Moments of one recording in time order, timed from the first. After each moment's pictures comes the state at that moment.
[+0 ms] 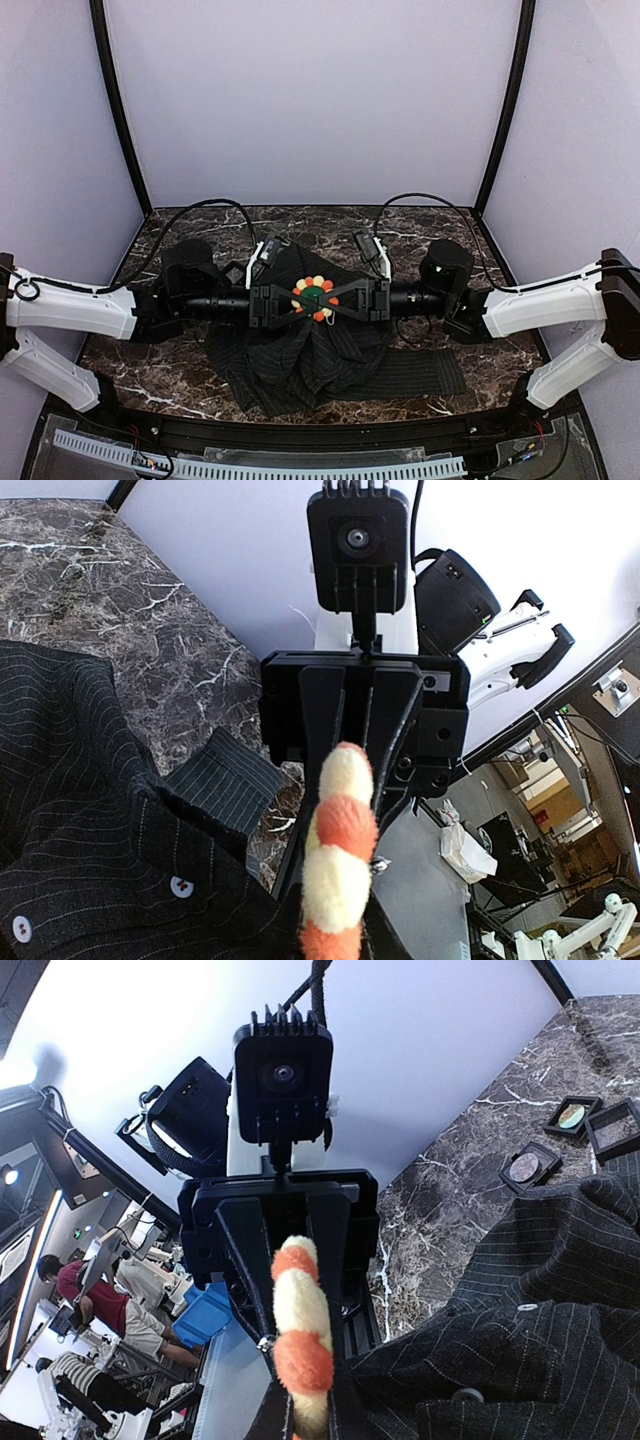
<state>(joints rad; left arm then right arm) -0.99 1.33 0.69 0.50 0.47 -0.72 0.93 1.40 0.62 0.80 -0.64 0.80</state>
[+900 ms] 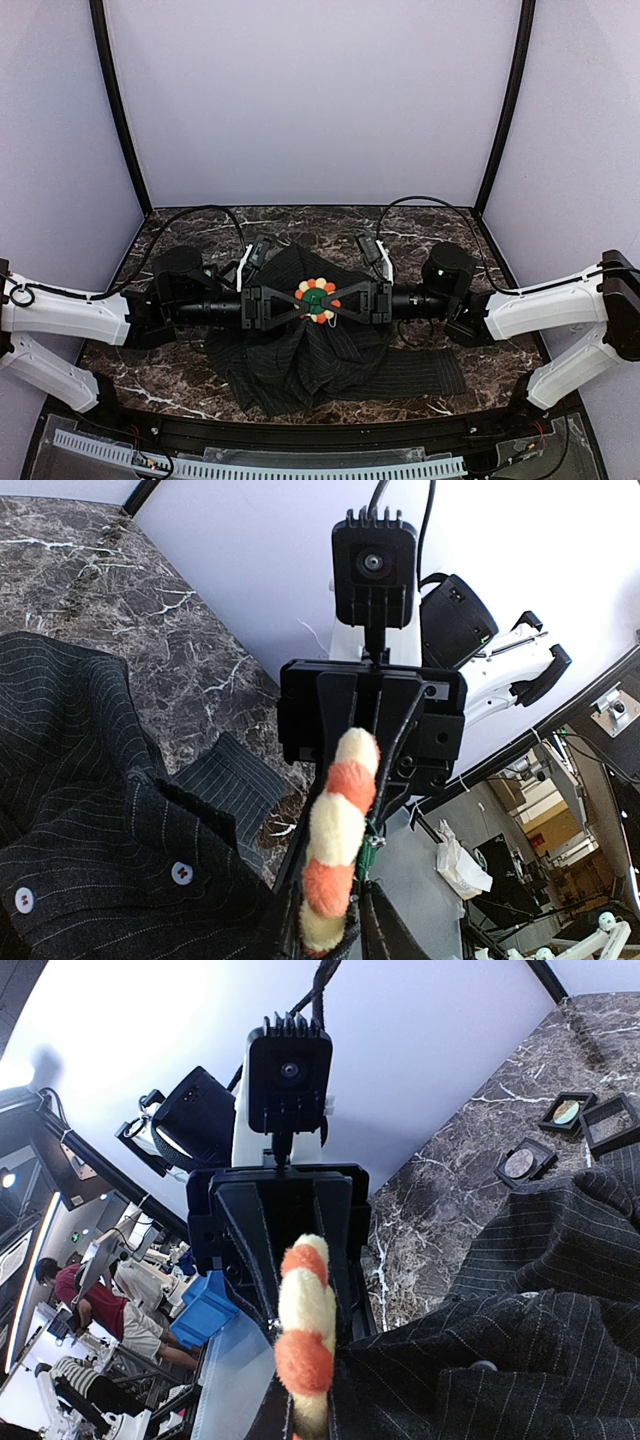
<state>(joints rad) -0.98 1.29 0.62 0.56 0.42 -0.77 0.93 1.39 0.59 0.82 -0.63 0.81</state>
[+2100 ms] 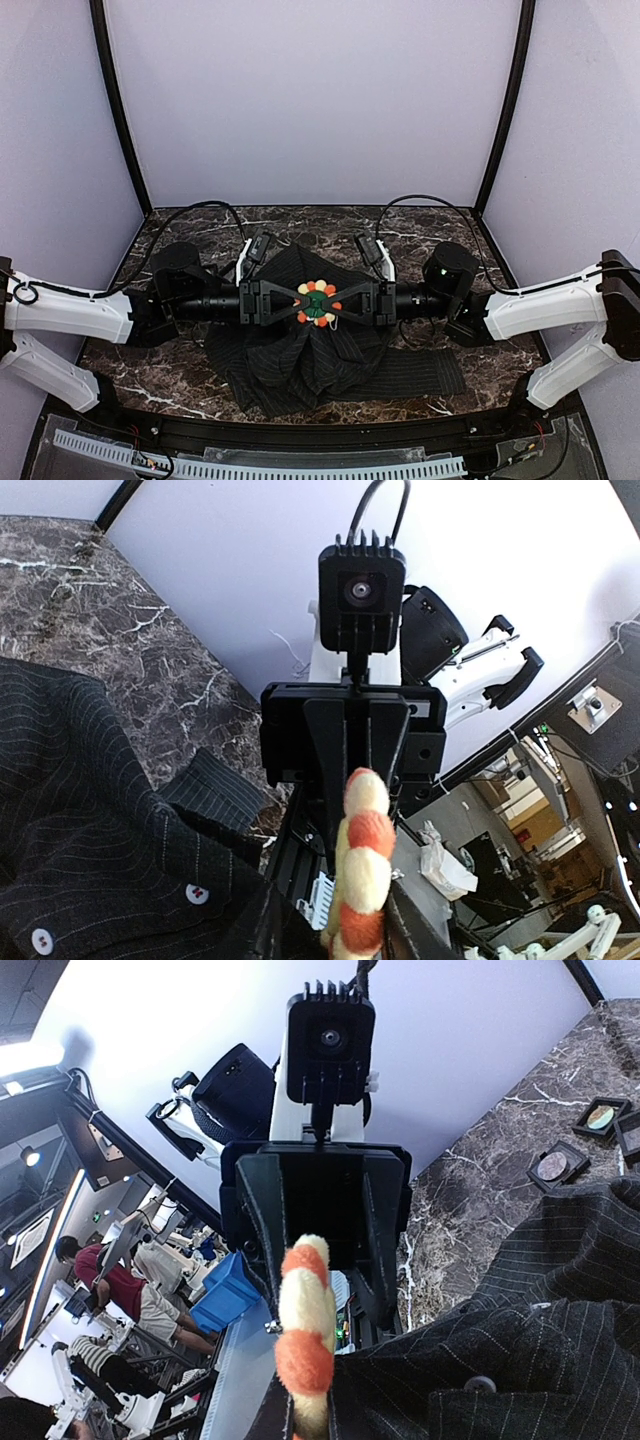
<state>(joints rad) -0.97 1.31 0.63 0.63 0.48 -0.78 0.93 1.39 0.59 0.87 -0.71 0.82</state>
